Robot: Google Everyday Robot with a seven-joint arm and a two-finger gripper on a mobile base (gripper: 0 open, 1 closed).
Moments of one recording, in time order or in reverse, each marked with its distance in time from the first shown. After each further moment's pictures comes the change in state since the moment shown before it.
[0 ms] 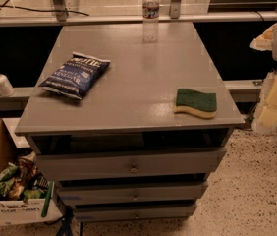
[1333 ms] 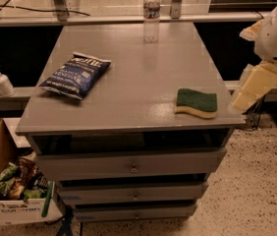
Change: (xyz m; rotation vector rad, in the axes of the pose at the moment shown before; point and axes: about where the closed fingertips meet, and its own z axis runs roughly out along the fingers) arm -0.016 -0.049 0.030 0.128 -0.137 0.034
